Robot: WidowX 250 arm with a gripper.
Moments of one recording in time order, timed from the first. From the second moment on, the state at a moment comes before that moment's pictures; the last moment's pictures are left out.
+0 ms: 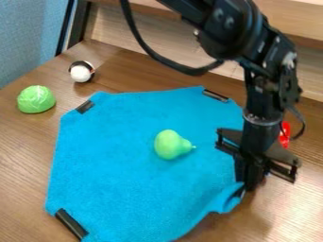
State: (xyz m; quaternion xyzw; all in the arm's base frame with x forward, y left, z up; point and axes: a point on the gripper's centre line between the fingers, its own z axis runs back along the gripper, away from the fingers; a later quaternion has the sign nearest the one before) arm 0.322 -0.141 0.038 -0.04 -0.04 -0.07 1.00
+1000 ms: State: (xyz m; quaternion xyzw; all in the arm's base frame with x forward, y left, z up) arm 0.340 -0.028 0.105 -0.07 -0.11 0.04 0.99
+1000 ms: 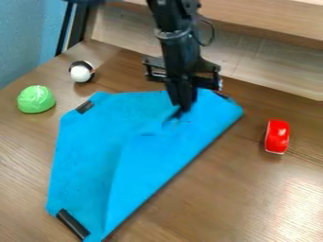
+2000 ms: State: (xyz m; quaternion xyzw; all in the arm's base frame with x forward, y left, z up) arm 0.333 0.062 0.090 -0.07 -0.09 0.11 0.99
